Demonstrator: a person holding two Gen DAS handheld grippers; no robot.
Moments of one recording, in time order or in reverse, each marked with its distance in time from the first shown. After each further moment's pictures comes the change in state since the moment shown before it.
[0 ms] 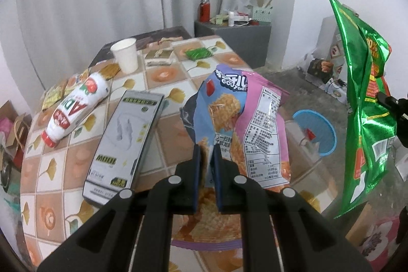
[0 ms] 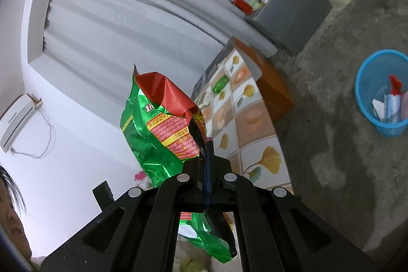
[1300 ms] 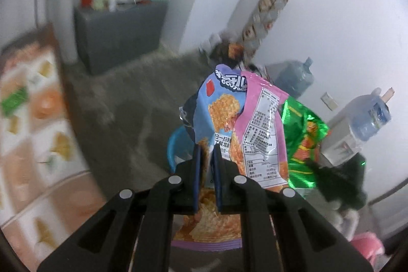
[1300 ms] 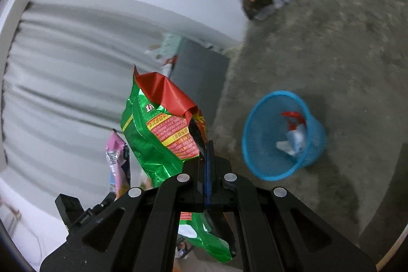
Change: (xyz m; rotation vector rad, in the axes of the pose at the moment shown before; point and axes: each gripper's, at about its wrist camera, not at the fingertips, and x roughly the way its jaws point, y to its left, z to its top) left arm 0.166 -0.235 0.160 0.077 0.218 -0.556; right arm -0.133 -0.211 0.053 0.427 -0.411 -0.288
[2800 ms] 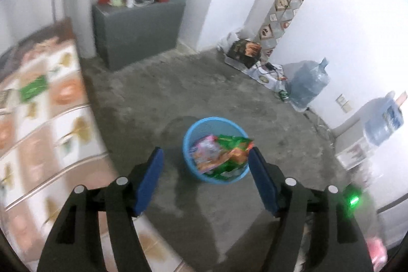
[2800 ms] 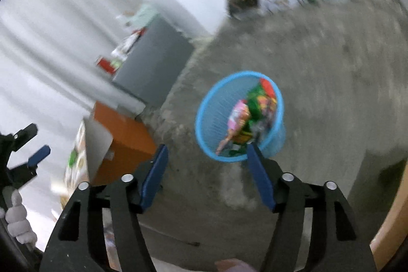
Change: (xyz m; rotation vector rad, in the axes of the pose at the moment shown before) left arm -0.038 0.005 -0.027 -0.007 -0.045 0.138; right arm 0.021 0.074 -0.125 -0.392 -0.041 -0.348
